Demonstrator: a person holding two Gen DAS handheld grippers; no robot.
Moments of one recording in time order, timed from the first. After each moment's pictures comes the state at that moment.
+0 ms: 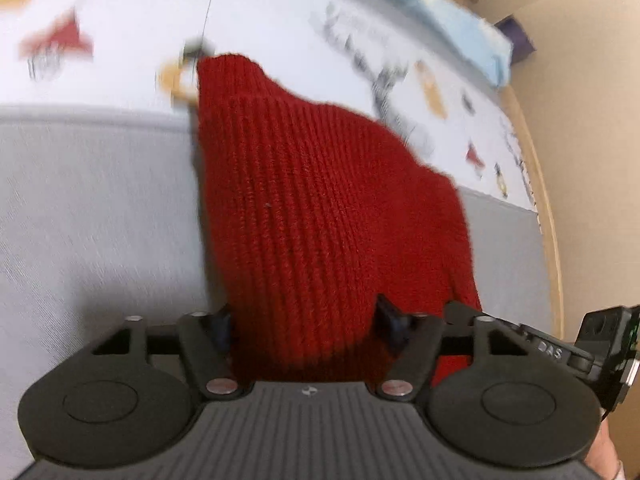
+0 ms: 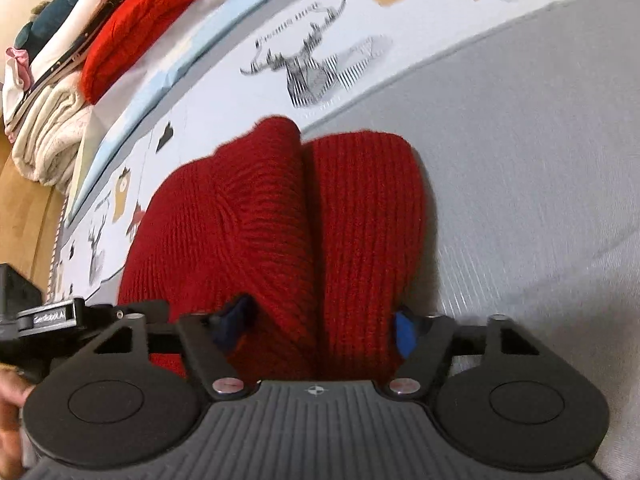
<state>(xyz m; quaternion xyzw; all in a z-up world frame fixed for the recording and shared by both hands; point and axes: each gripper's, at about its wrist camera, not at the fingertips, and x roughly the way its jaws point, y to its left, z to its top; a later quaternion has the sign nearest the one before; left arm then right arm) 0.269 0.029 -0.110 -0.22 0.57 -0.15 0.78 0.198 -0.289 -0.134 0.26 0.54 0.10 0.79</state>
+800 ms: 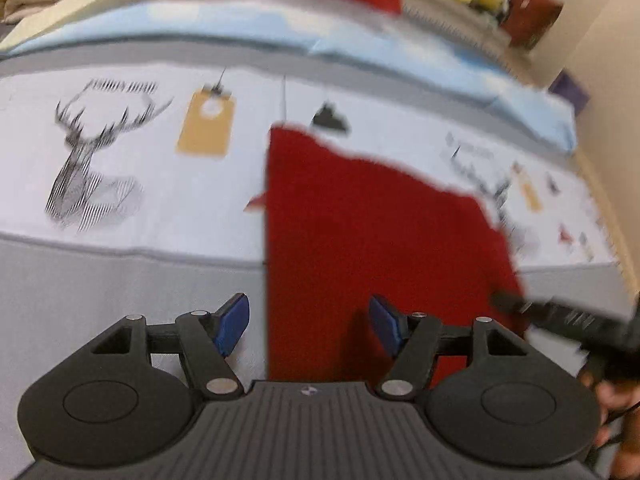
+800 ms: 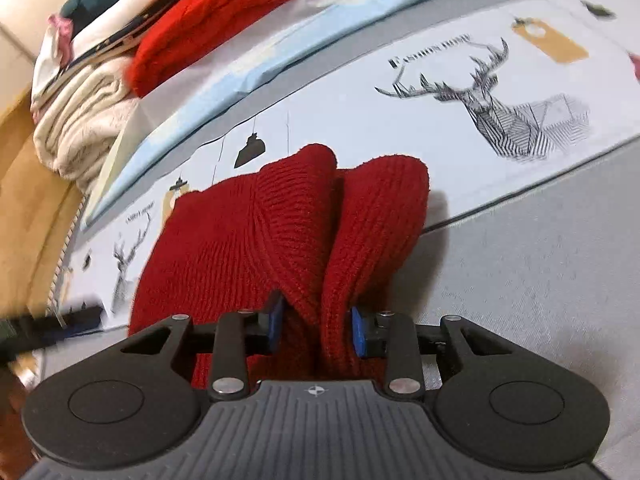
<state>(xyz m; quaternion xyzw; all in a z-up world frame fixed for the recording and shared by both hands) 0.258 0.177 -0.052 -0.12 0.51 -0.02 0.85 0.278 -0.131 -0.124 0.24 0.49 0.12 0.83</state>
